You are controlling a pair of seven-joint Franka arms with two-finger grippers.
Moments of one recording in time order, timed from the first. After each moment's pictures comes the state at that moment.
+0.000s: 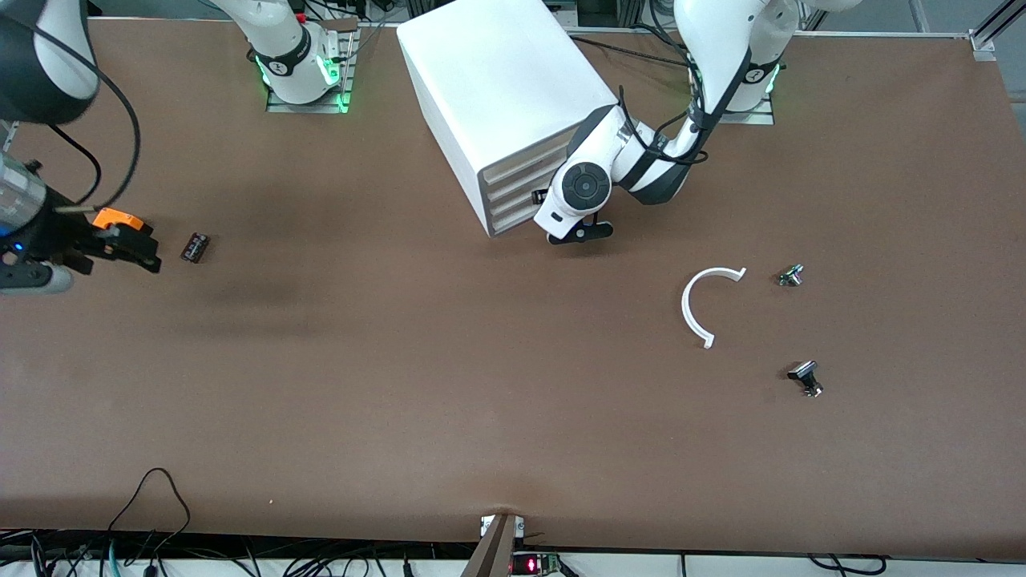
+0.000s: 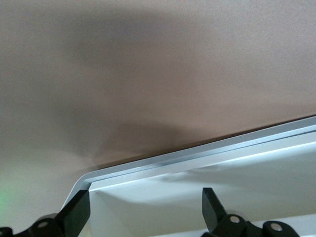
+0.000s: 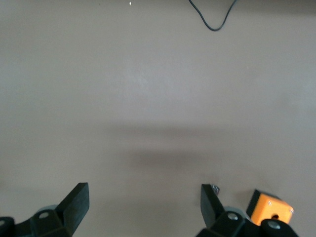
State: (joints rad) left arm -0.57 0.50 -0.20 -1.94 -0.28 2.06 -0.76; right arm 0.06 0.14 -0.07 -1.57 -0.01 1.76 -0.04
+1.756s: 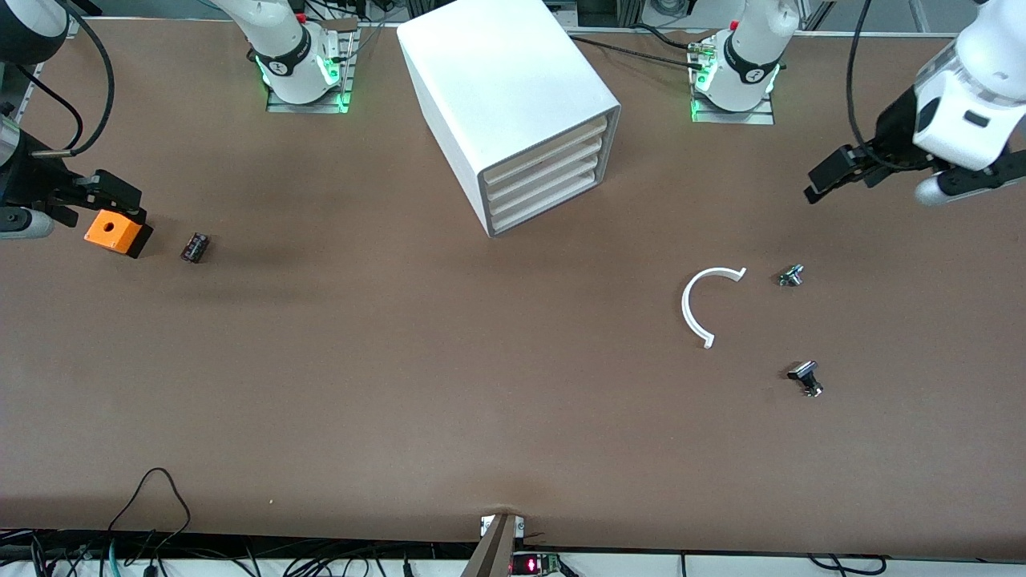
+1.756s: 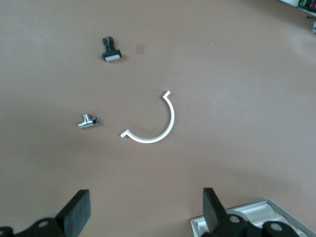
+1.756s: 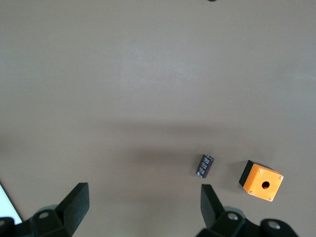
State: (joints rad) left arm -0.19 -0.11 0.08 -1.75 -0.07 1.69 -0.42; right arm 0.07 0.02 -0.09 -1.68 -0.01 1.71 -0.07
